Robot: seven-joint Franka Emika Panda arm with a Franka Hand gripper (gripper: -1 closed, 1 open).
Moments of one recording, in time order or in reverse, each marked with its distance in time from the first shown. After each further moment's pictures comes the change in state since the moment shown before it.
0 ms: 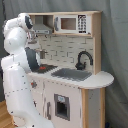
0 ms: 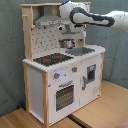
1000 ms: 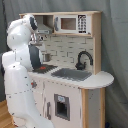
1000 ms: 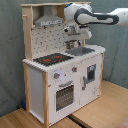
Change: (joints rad) arm 0.028 0.161 0.002 -0.251 -0.087 0.034 0.074
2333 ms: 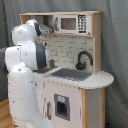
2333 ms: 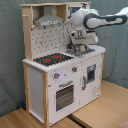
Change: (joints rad) arm 0.059 0.243 0.004 -0.369 -0.106 0.157 0.129
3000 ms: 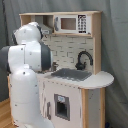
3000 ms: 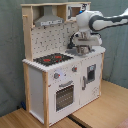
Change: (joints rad) arm 0.017 0.127 0.004 -0.161 -0.063 0.075 0.068
